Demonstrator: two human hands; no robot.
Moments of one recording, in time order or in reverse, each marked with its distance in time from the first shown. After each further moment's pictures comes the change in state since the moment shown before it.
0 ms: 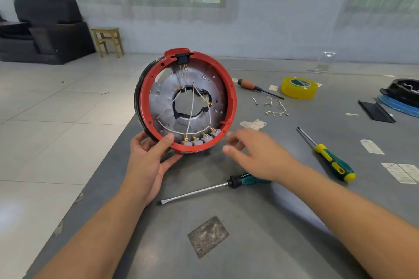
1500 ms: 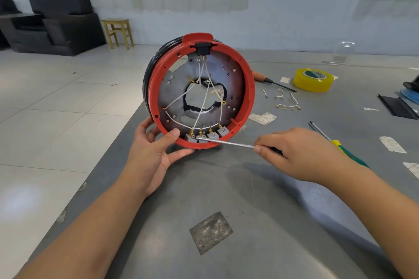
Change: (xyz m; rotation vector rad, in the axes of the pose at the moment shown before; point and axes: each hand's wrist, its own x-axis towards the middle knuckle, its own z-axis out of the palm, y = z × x) left_hand -0.003 0.005 0.000 -0.077 -0.110 -0.019; right_hand -0.031 0.012 -0.046 -0.350 -0.163 -0.098
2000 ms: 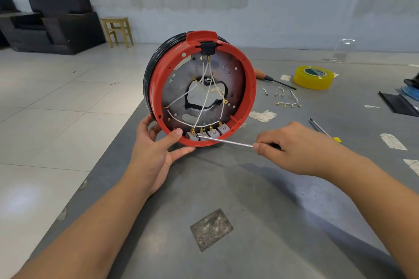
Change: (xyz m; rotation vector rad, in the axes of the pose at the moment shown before) left_hand 0.000 -0.009 -0.001 0.010 0.011 0.049; right_hand 0.004 -0.004 -0.009 0.104 -0.077 0.024
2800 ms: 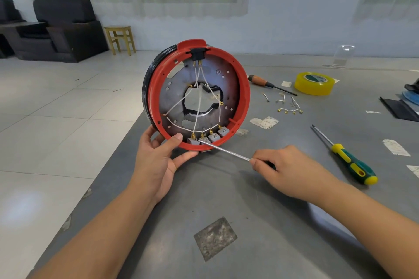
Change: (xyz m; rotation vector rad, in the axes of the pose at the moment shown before) left_hand -0.003 0.006 0.009 -0.060 0.079 -0.060; right_hand -0.005 -0.010 0.039 0.130 0.140 0.071
